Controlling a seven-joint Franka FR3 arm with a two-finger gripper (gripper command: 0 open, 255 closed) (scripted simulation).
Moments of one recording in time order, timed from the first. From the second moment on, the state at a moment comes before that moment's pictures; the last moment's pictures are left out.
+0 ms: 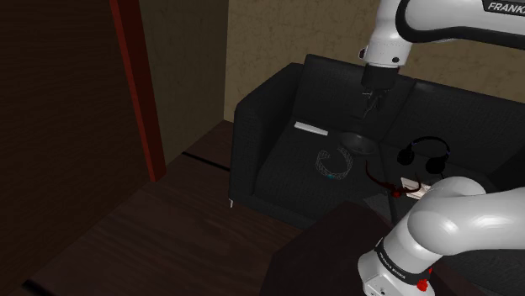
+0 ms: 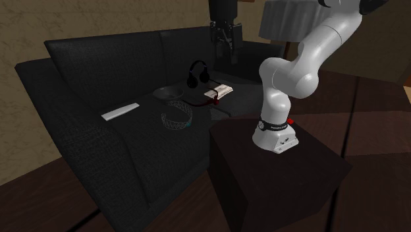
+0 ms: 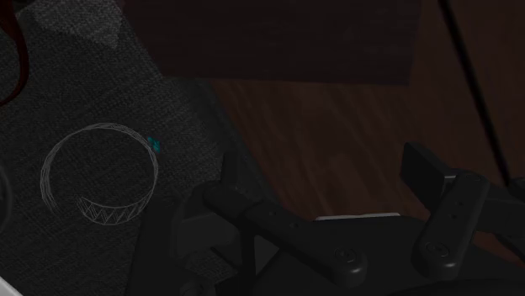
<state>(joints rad) -0.02 -0.82 0.04 -2.39 0.01 1.43 -0.08</state>
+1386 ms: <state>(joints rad) -0.13 -0.56 -0.23 -2.77 -0.14 2.21 -0.30</state>
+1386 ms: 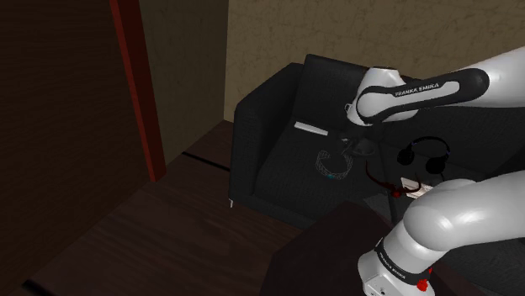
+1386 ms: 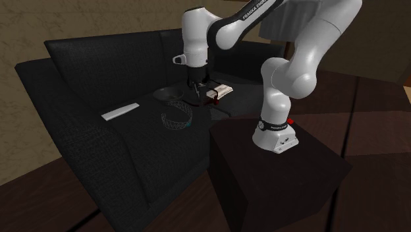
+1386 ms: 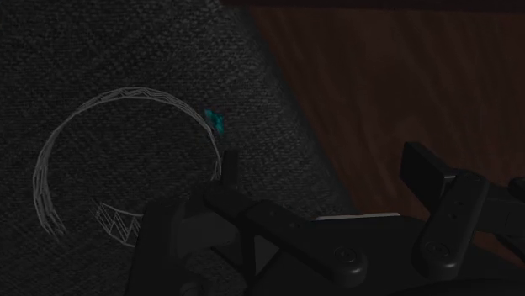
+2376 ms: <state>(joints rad) -0.04 0.02 -0.42 -2.71 0.18 2.77 -0.68</state>
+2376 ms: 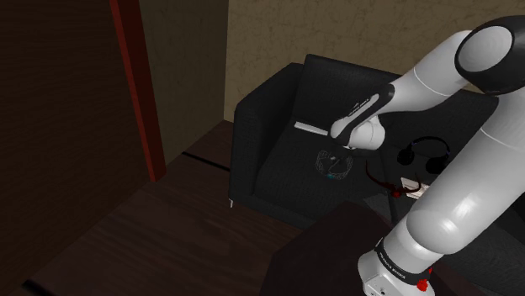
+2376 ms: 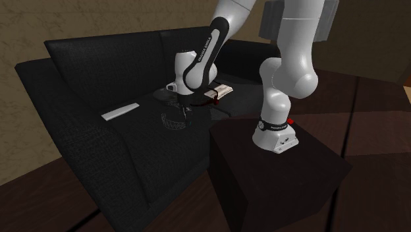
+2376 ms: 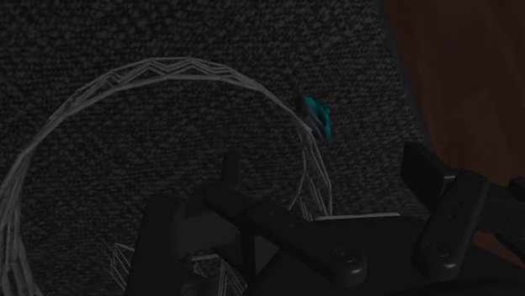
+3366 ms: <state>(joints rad) -0.04 0.08 -0.40 -2.70 0.28 2.82 -0.75</state>
